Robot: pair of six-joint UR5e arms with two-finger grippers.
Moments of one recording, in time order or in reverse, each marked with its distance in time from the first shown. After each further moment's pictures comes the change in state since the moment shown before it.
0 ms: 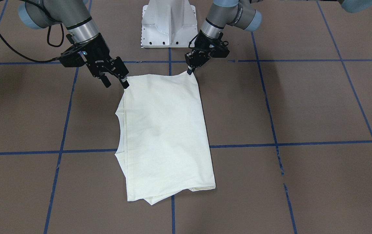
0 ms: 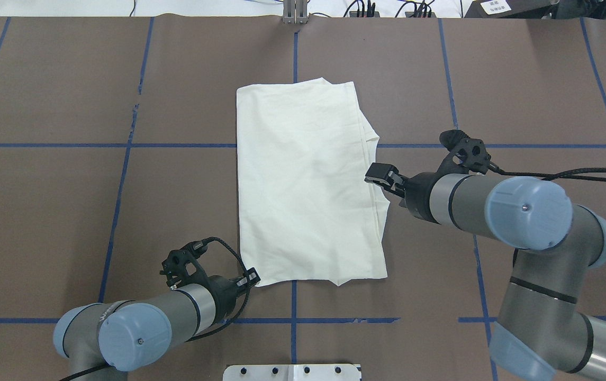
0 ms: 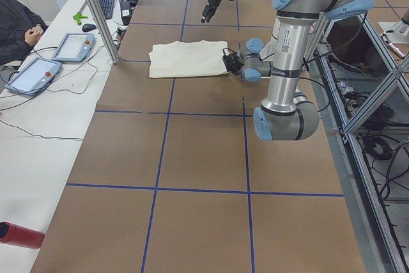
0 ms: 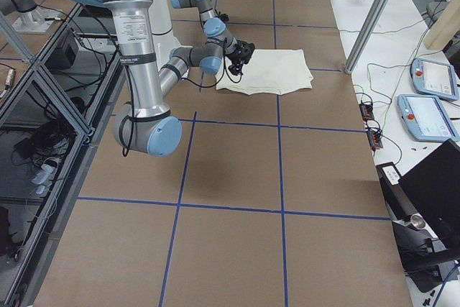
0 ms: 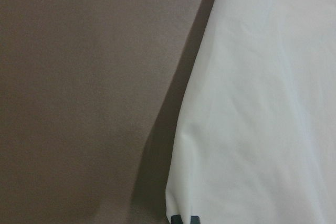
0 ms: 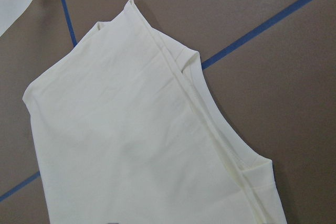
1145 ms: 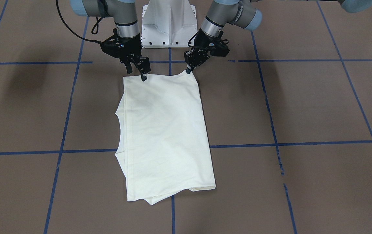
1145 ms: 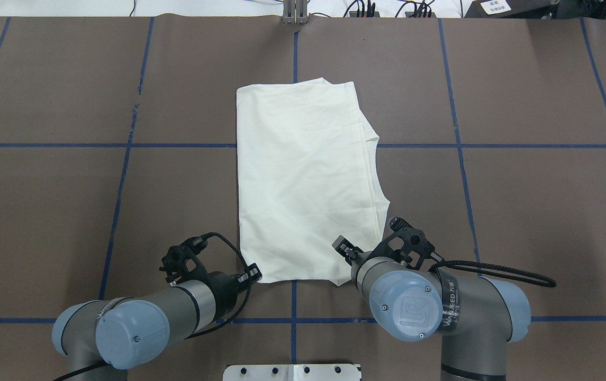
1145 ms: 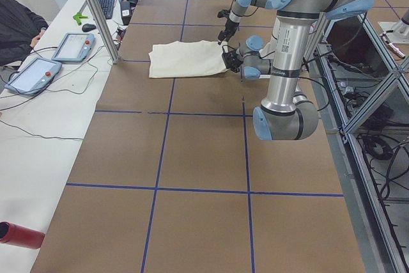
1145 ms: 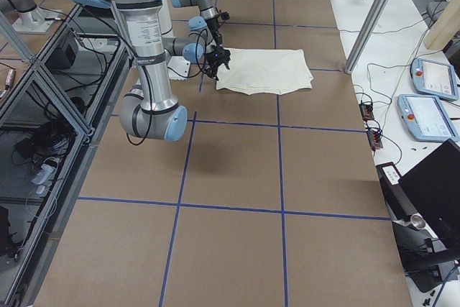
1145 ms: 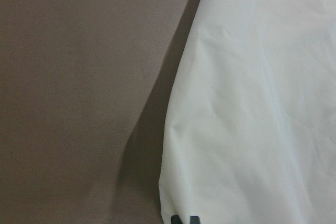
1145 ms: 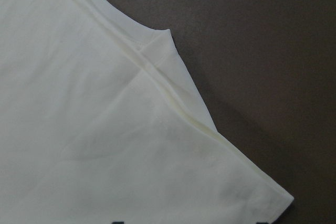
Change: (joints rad) left arm -0.008 -0.004 -0.018 -0.001 0.002 0.000; right arm -0.258 0.103 -0.074 -0.337 -0.177 0.310
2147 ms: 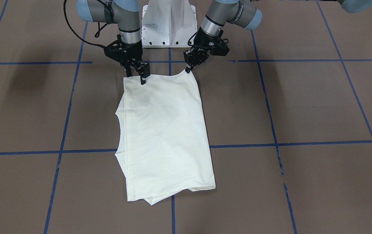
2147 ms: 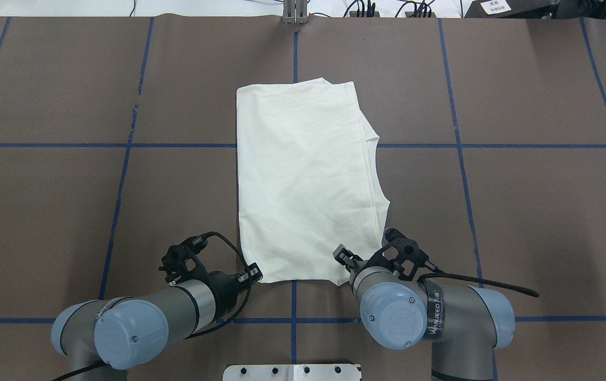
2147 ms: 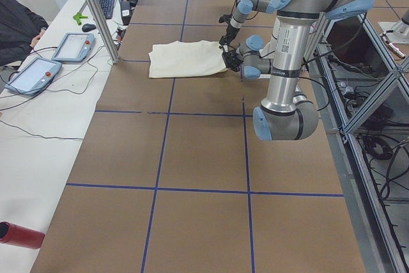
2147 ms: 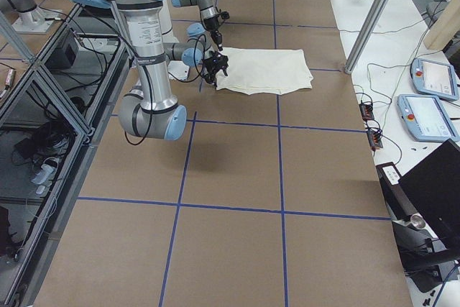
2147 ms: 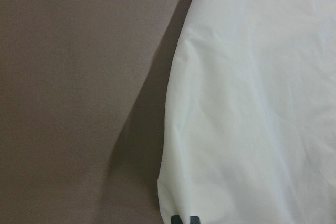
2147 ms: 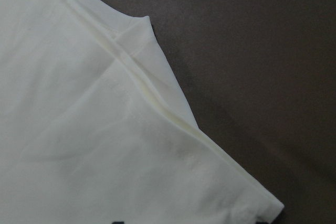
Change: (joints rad) left arm -0.001 0.000 -0.006 -0.002 -0.001 0.000; right arm -0.025 0.009 -0.062 0.006 -0.036 0.010
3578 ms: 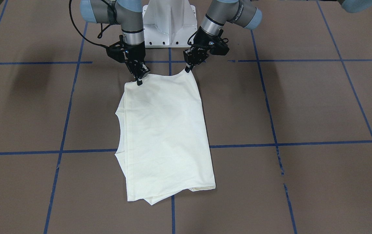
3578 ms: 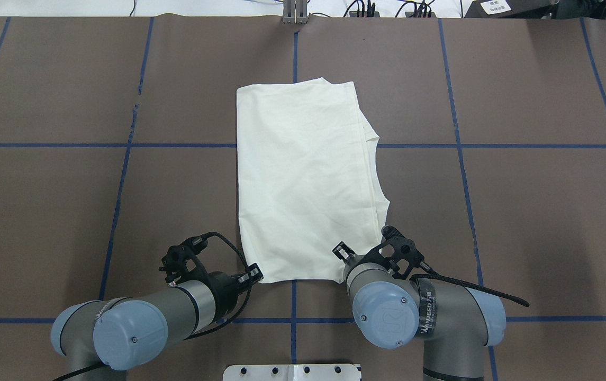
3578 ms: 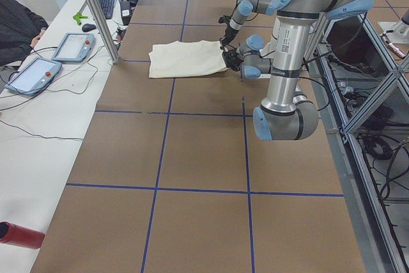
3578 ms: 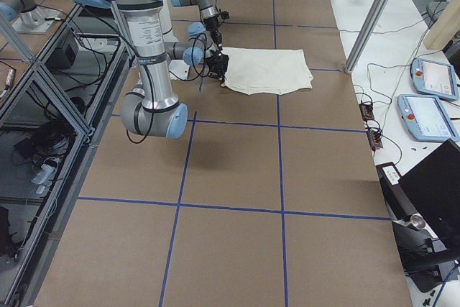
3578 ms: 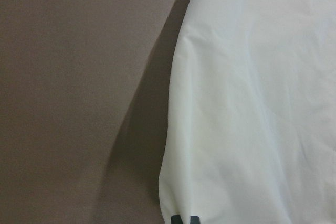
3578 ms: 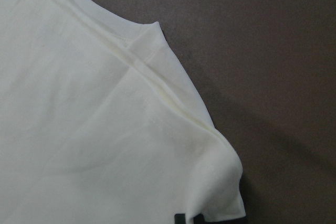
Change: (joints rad) left arm 0.001 0.000 -0.005 0.000 -0.001 0.002; right arm 0.004 0.025 -0.018 0.009 -0.035 0.079
